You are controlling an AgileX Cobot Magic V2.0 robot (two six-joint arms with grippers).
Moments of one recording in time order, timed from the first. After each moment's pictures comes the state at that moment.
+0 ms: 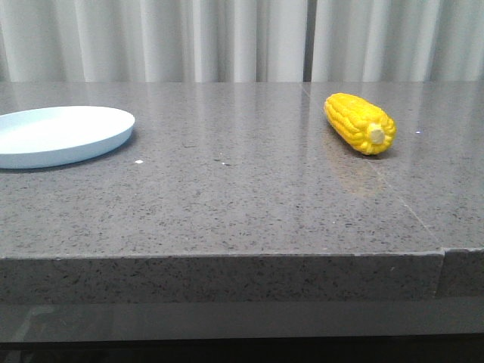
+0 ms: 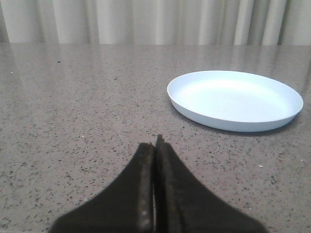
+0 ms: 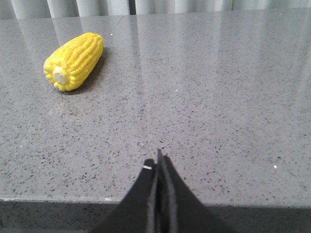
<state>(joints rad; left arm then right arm) 0.04 0.00 0.01 -0.05 0.16 0.02 0.04 -0.01 0.03 0.09 0.21 0.02</state>
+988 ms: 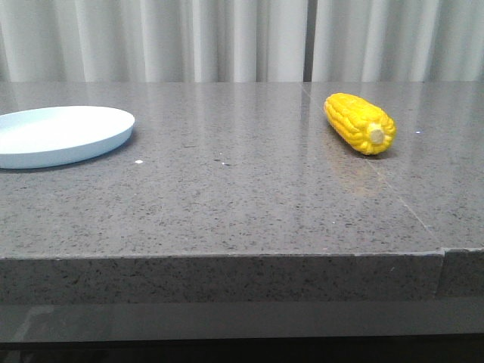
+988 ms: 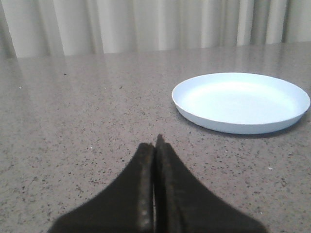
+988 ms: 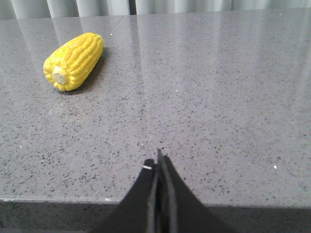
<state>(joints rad) 0.04 0.00 0.01 0.03 0.14 0.02 0.04 -0.01 0.03 0.09 0.21 0.02</state>
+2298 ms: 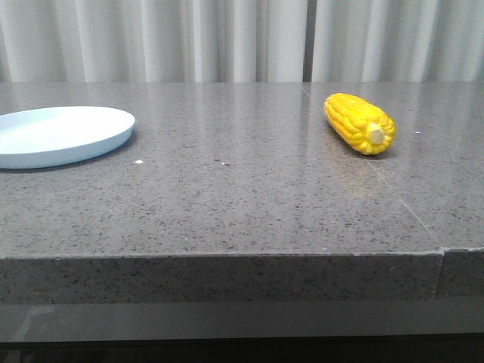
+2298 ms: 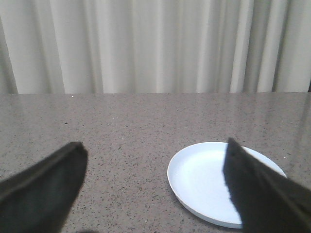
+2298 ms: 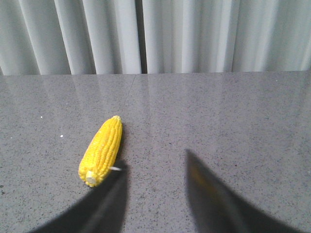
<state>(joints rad) 0.04 0.33 -0.43 -0.02 0.23 0.02 0.04 0.33 -0.55 0.10 0.41 0.02</state>
